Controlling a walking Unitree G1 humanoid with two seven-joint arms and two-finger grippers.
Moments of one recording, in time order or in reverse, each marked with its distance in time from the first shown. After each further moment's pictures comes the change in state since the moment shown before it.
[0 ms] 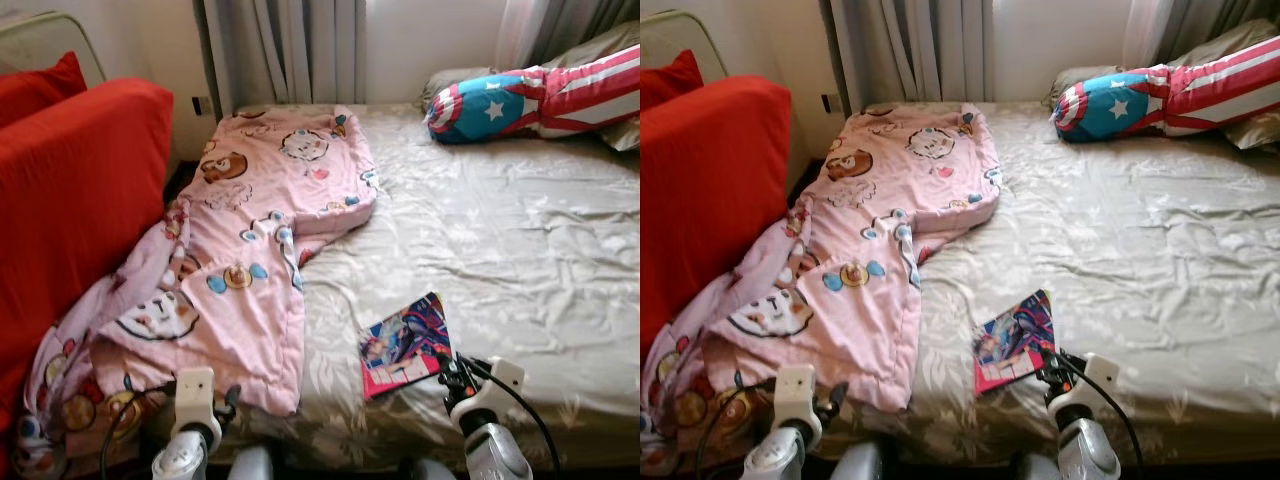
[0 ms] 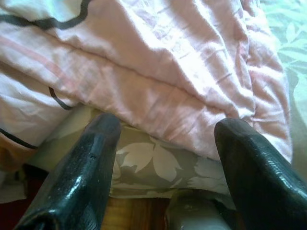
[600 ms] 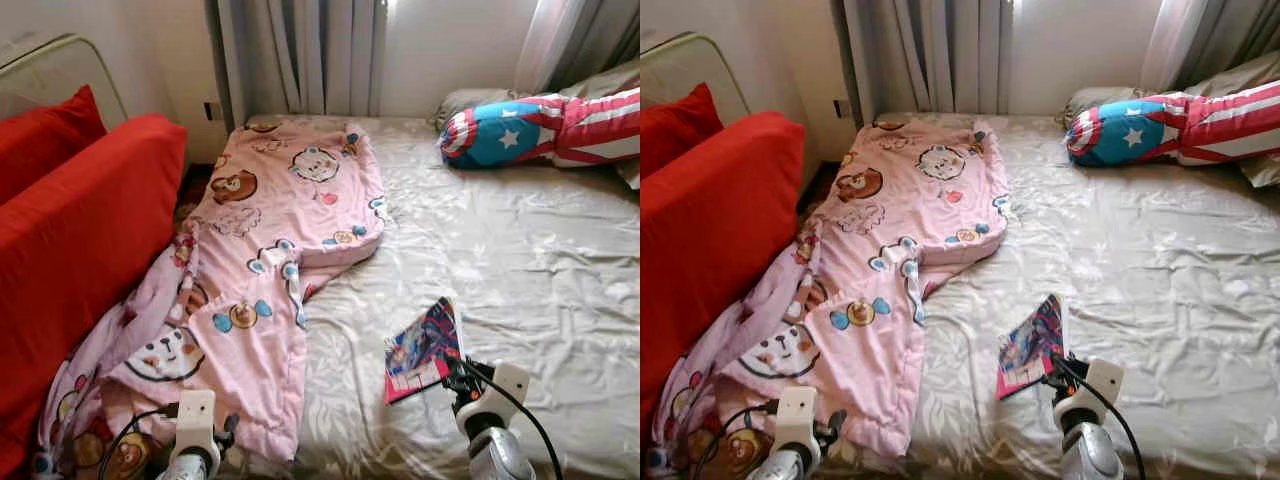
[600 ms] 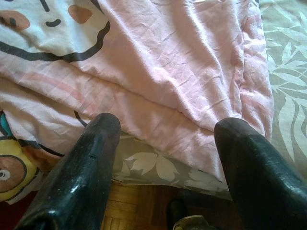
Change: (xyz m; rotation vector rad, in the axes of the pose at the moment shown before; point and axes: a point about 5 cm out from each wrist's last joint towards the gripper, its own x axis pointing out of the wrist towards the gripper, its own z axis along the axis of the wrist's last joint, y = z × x) left arm -0.011 0.008 -0.026 0.046 0.097 0.036; right arm -0.005 -0.008 -0.007 -0.080 0.026 -0.111
